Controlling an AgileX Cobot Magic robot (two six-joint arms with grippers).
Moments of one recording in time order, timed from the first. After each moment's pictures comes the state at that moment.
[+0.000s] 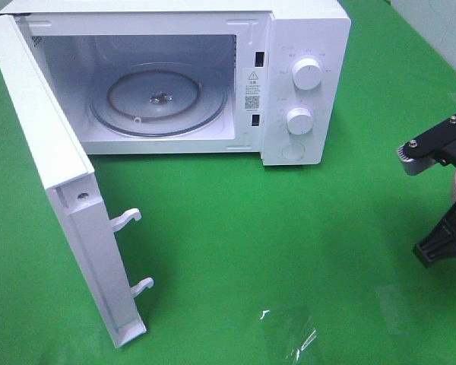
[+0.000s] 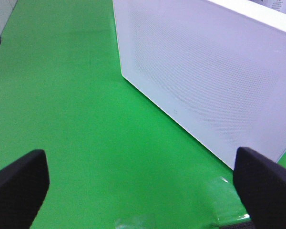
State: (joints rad) left arm 0.10 -0.01 -0.52 -0.24 1.09 0.24; right arm 0.42 1.40 -0.64 -0.60 0.73 0.45
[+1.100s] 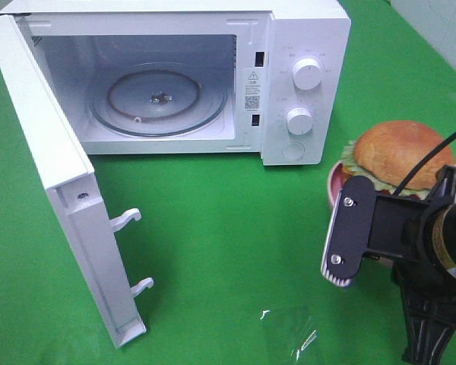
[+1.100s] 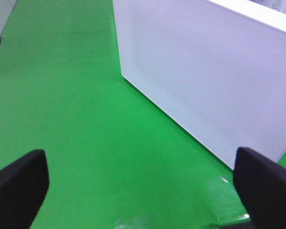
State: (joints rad) left arm 0.10 -0.01 -0.52 -0.24 1.09 0.24; right arm 0.89 1.33 -0.55 -0.68 0.68 0.15
